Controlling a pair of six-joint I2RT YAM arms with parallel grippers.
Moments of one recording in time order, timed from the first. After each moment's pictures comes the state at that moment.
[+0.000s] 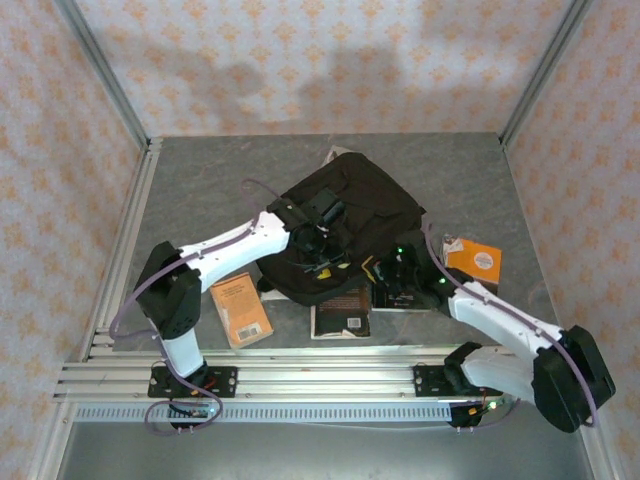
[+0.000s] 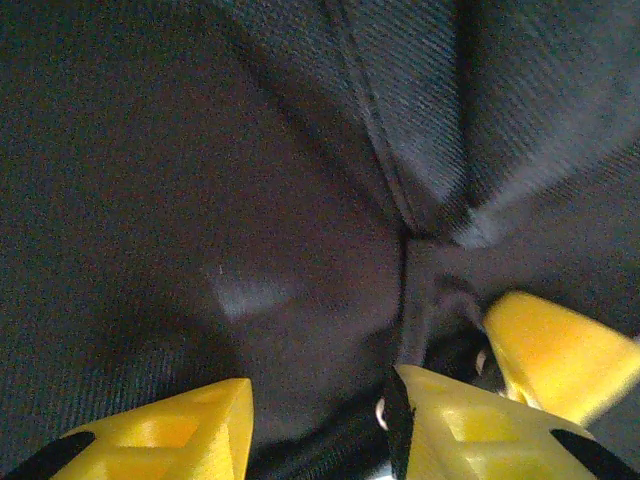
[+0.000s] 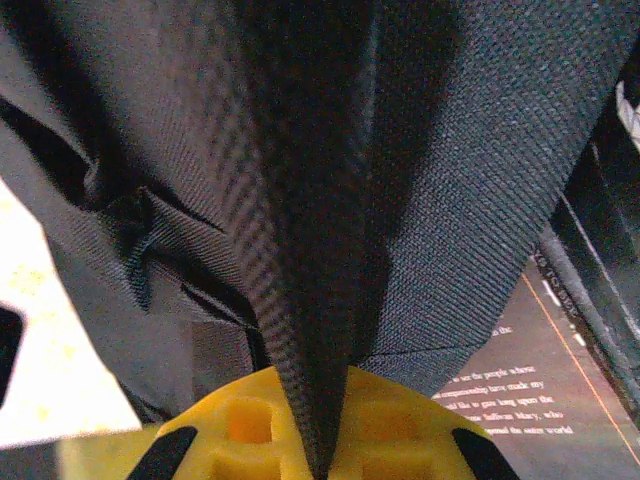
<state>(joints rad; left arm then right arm) -0.75 1.77 1.45 -0.91 0.28 -1.16 0.57 1.06 0.53 -0.18 -0.24 1.41</state>
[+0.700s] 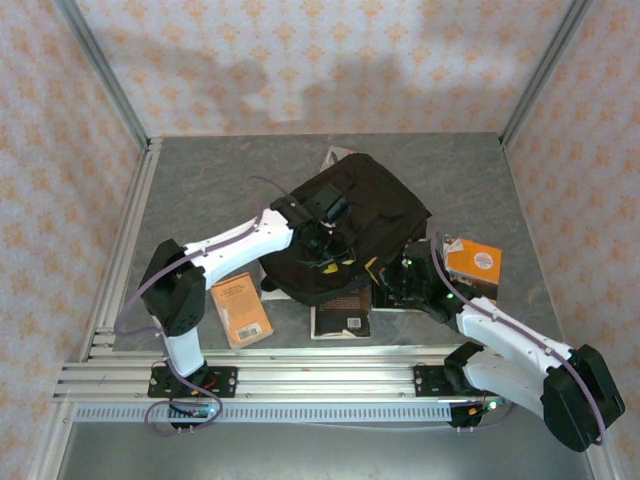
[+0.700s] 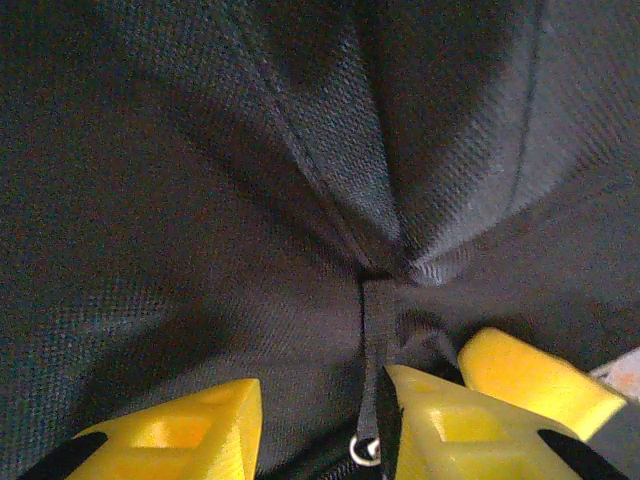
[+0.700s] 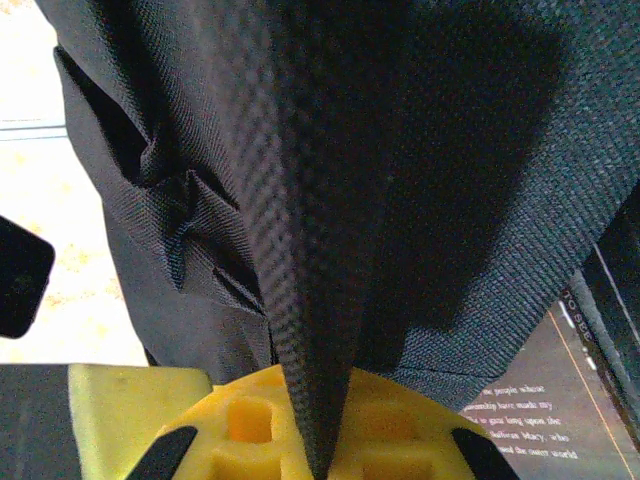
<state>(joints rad) -0.75 1.78 1.47 -0.87 0.30 -1.09 0.57 0.96 0.43 -0.06 -0.22 1.37</state>
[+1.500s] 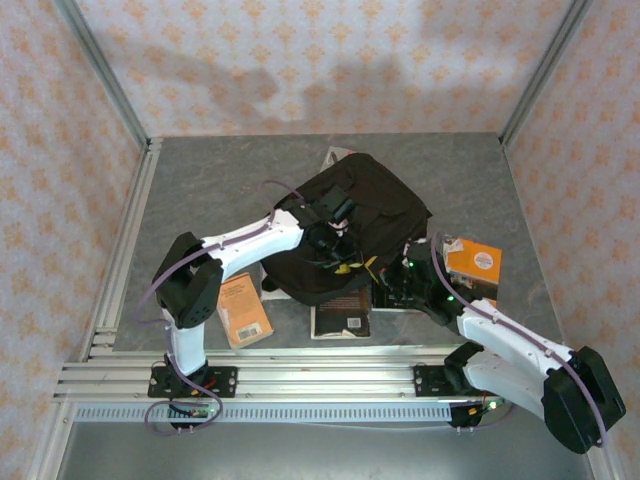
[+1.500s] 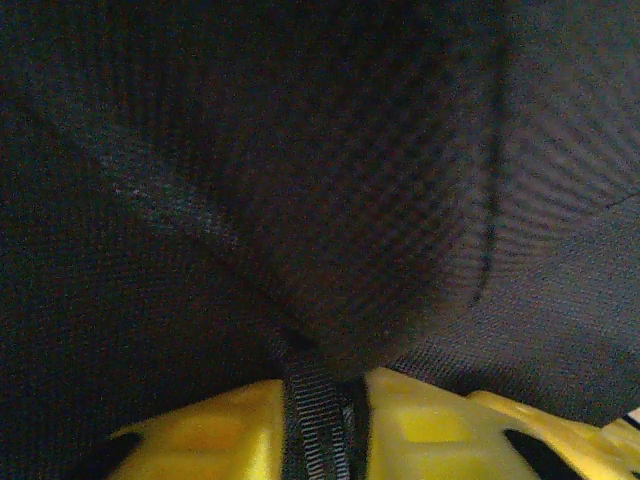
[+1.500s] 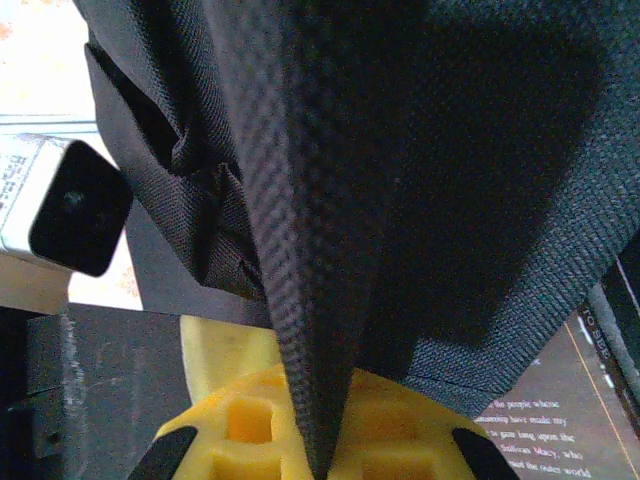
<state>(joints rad) -0.75 1.88 1.50 -0.77 0.39 -1.03 0.57 0.95 0.40 -0.01 -0.22 1.35</state>
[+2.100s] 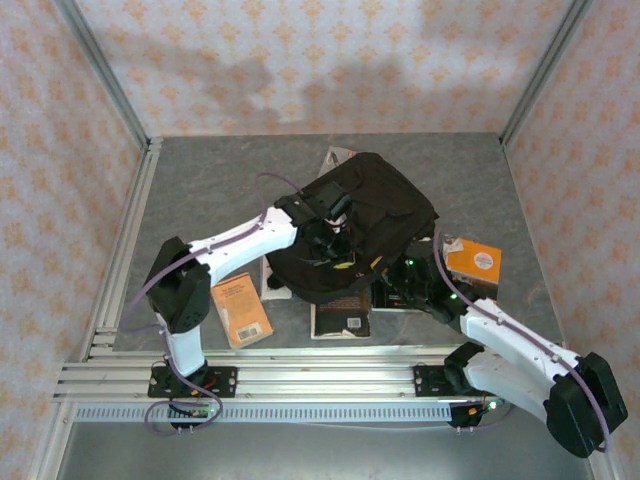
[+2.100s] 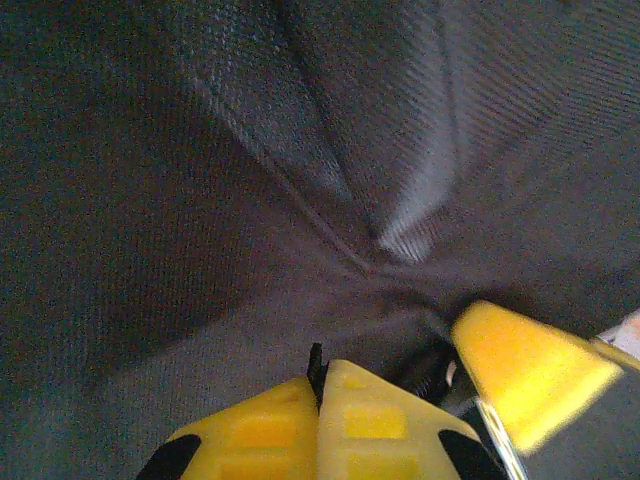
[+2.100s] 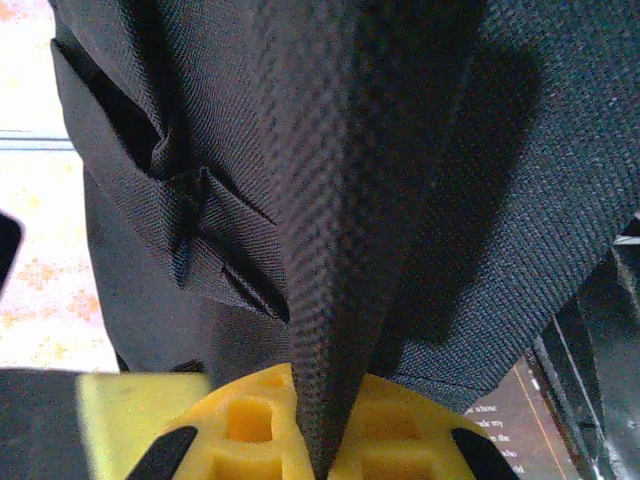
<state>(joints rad) -0.75 1.81 1.51 -0.86 0.34 -0.96 0.57 0.92 0.46 -0.17 -0.12 1.29</state>
